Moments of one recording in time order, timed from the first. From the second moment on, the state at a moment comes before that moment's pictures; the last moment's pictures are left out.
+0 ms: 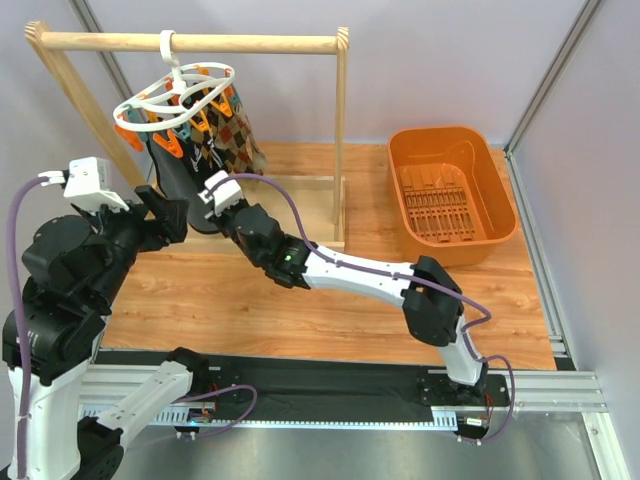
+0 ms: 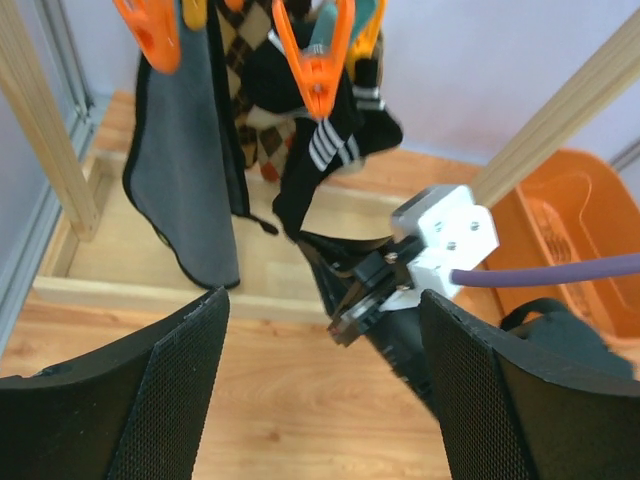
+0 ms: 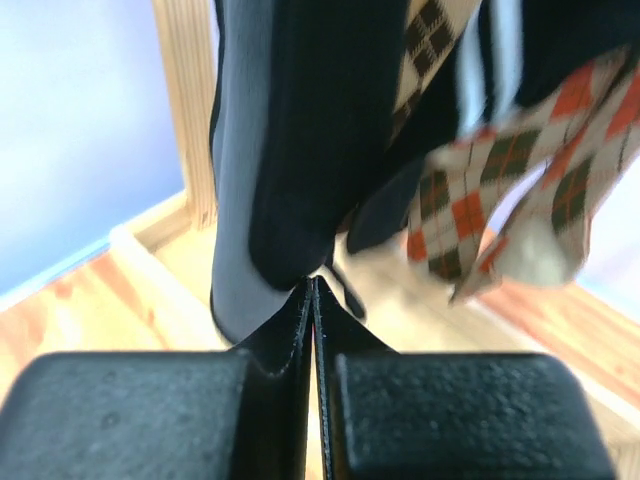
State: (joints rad) left arm -0.38 0.80 1.63 -0.96 -0.28 -0.32; right arm 1.16 2.08 1.82 0.32 0.50 -0.15
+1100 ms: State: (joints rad) left arm -0.38 1.00 1.90 -0.99 -0.32 -0.34; right arm 1.16 2.01 1.75 0.33 0.37 -0.10
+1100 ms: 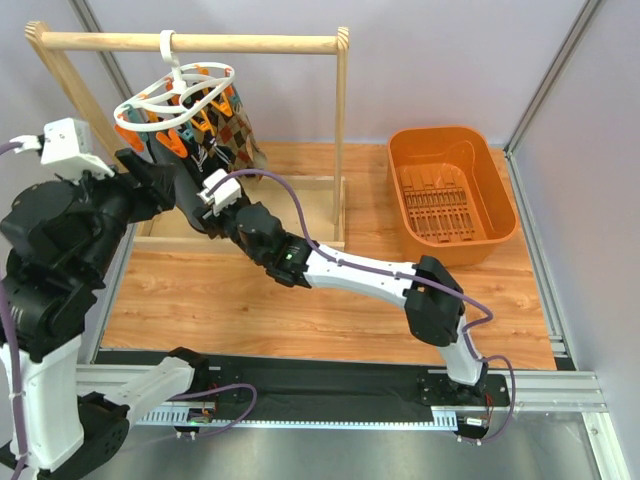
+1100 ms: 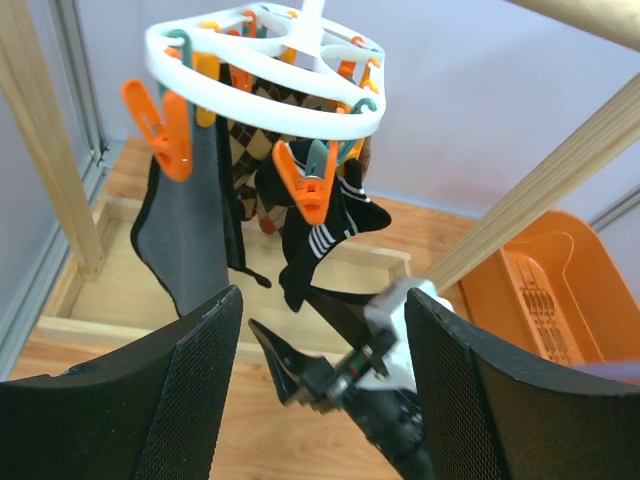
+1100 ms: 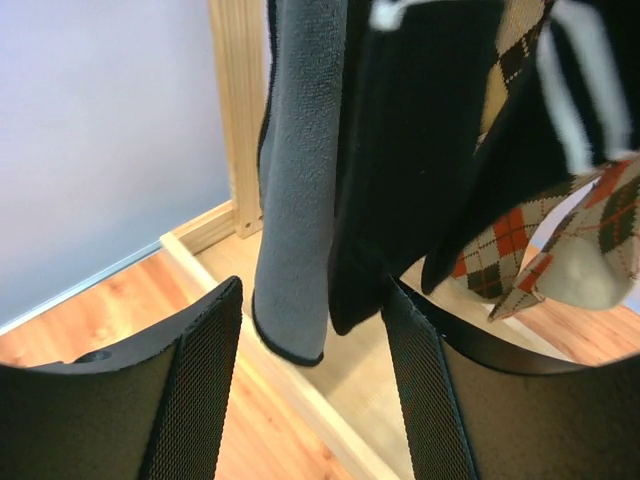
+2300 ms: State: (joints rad) left arm -0.38 1.18 2.07 -1.02 -0.17 -0.32; right arm 1.24 1.89 1.64 0.47 0.57 -0.27
